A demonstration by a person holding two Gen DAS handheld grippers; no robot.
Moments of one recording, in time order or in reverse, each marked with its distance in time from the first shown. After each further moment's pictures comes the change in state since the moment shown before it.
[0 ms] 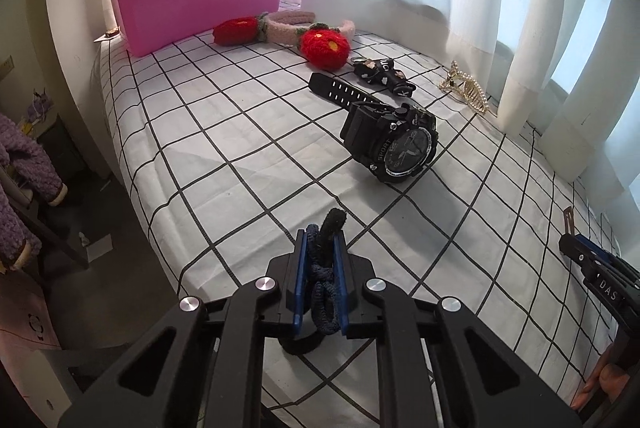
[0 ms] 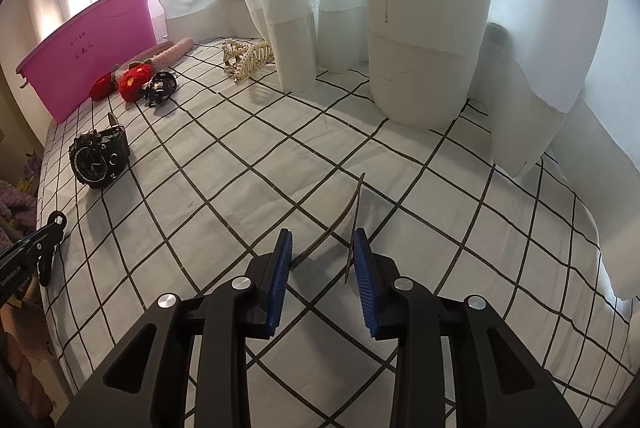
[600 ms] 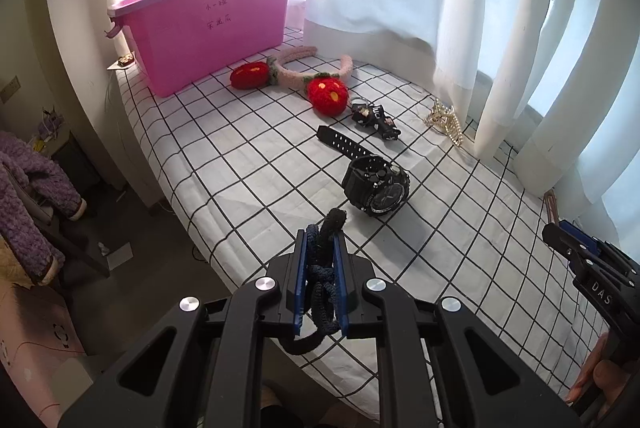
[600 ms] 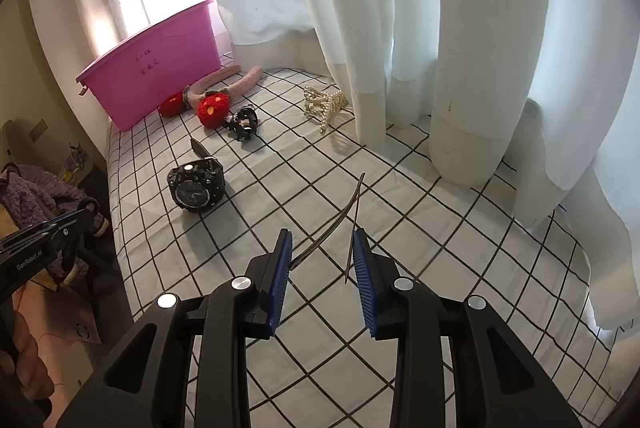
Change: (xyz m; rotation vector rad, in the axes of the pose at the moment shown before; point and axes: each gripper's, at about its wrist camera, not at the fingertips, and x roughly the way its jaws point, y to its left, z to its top) left arm -0.081 0.001 0.048 0.029 0.026 0.027; right arm -0.072 0.042 0.046 -0.085 -0.022 0.159
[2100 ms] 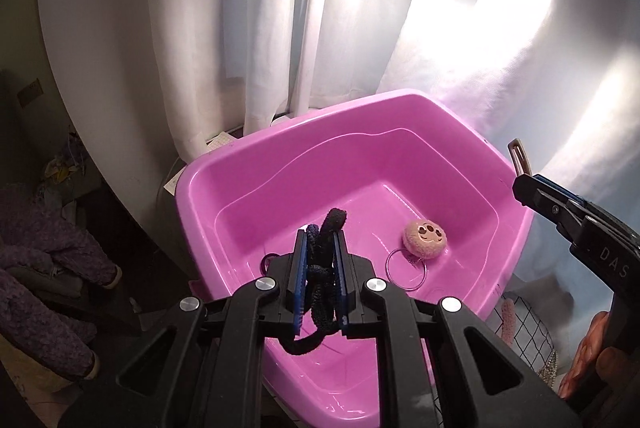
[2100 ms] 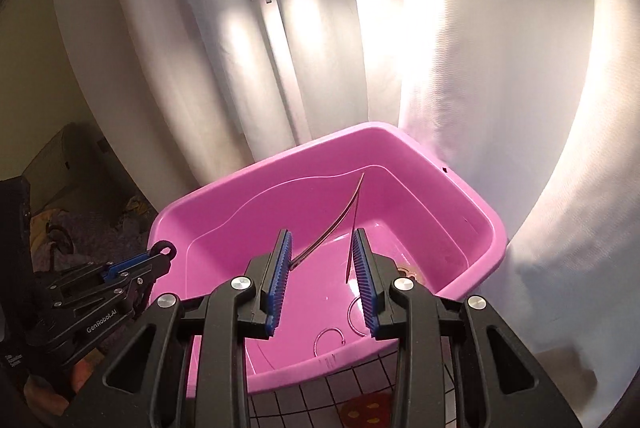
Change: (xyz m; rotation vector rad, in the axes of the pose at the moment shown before) left arm 0.105 0.294 0.363 -0.202 -0.054 0.106; right arm 0.215 0.338 0.414 -0.237 -0.009 0.318
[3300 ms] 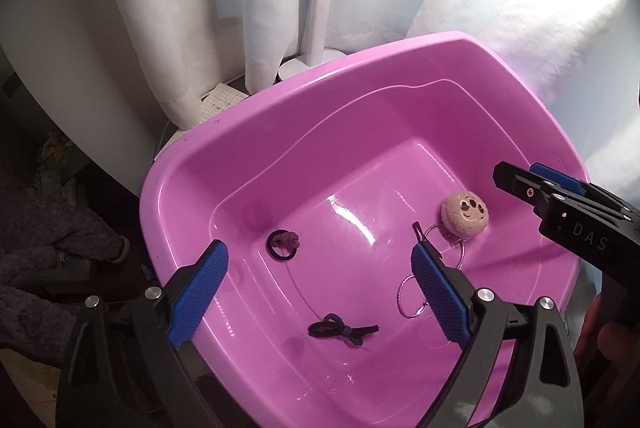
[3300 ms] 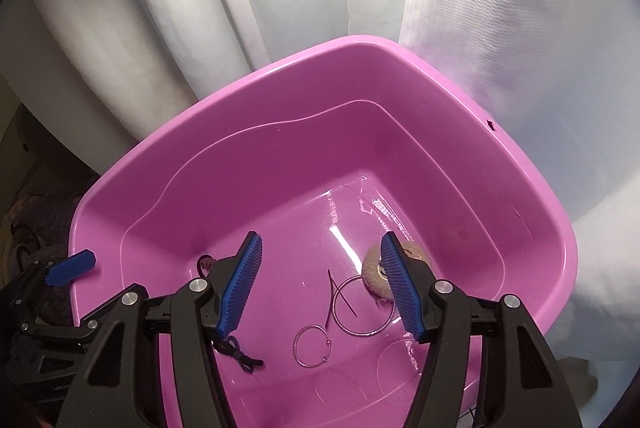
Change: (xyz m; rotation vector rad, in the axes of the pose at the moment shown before) left arm 0.074 0.017 0.022 0.021 0.237 0.032; right arm 0.106 -0.011 0.024 0.072 0.267 -0.098
